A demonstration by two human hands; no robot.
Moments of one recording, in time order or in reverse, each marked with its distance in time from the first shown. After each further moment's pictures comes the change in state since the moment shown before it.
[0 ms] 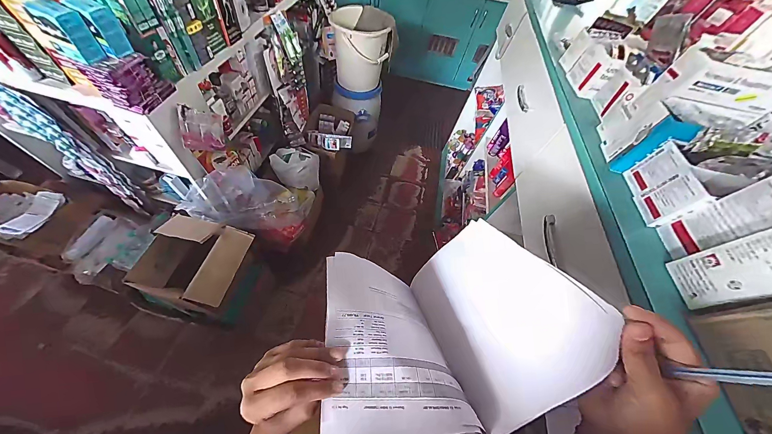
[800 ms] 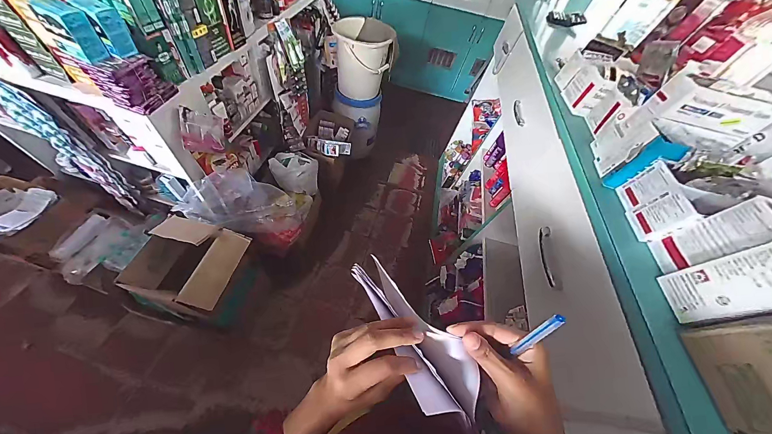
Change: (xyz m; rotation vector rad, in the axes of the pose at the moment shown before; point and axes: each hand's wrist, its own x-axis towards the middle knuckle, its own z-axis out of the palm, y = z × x) left_hand 0.023 -0.020 0.068 -0.076 -0.080 0.040; right_hand -0.031 0.005 0.064 0.140 -0.453 0.372
